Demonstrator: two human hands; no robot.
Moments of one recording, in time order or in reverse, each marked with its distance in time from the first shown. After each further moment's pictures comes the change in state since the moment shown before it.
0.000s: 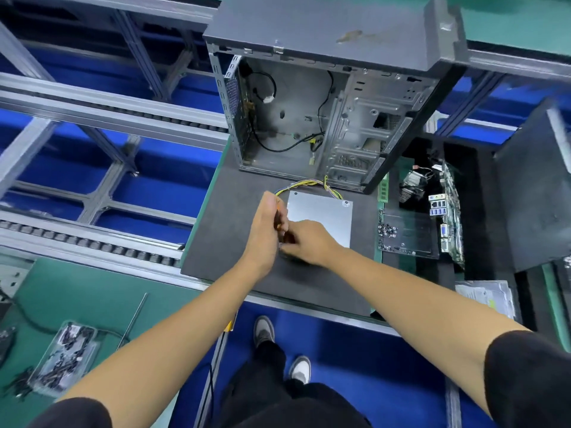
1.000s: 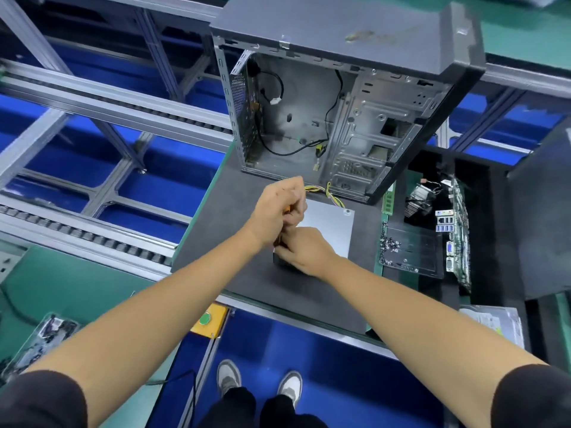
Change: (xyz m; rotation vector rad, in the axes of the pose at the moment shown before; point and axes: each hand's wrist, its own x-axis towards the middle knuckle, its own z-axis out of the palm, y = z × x) left_hand 0.035 0.018 0.014 -0.052 -0.364 0.016; right_hand 0.005 0.015 0.010 -0.084 0.082 -0.163
